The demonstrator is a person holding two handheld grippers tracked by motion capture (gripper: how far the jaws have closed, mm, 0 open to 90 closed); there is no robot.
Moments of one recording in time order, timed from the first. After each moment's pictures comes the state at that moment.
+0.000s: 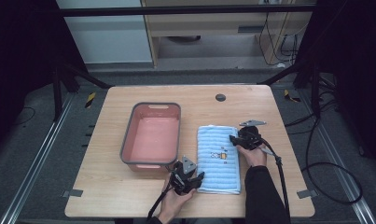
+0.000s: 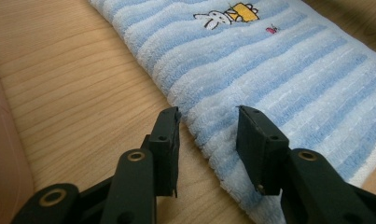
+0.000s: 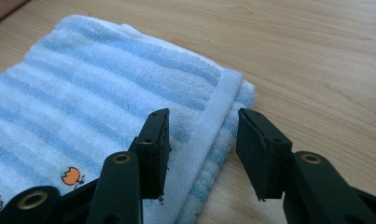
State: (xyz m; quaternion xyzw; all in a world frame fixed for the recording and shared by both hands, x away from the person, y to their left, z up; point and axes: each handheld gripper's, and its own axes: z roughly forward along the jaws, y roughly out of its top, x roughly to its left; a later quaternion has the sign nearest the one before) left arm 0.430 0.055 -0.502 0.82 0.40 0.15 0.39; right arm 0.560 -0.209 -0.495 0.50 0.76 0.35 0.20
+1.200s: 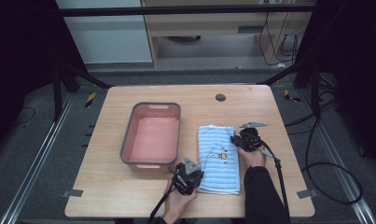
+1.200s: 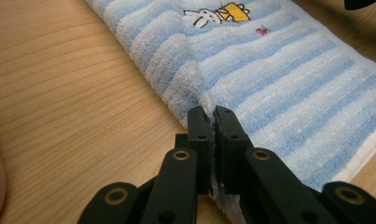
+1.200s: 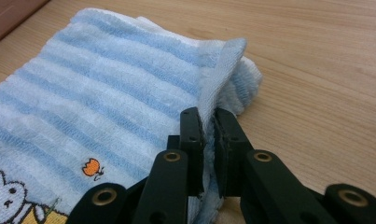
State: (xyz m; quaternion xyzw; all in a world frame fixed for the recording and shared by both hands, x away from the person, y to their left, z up) left arm 0.426 0.048 -0.502 0.81 0.41 0.14 0.39; right arm 0.557 -0.210 -0.501 0.50 0.76 0.37 0.17
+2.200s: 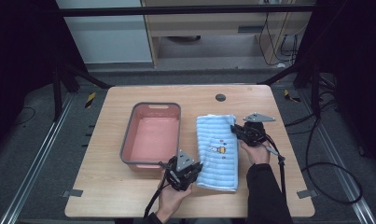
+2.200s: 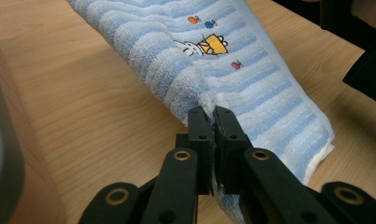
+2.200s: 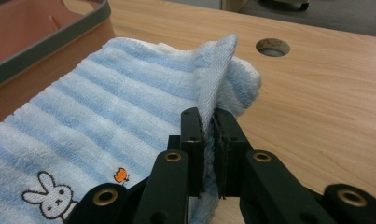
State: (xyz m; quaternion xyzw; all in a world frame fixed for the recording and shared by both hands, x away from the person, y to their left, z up) left arm 0.420 0.064 -0.451 0.79 0.38 0.15 0.45; right arm 0.537 -0.205 -0.437 0.46 0.74 0.44 0.22
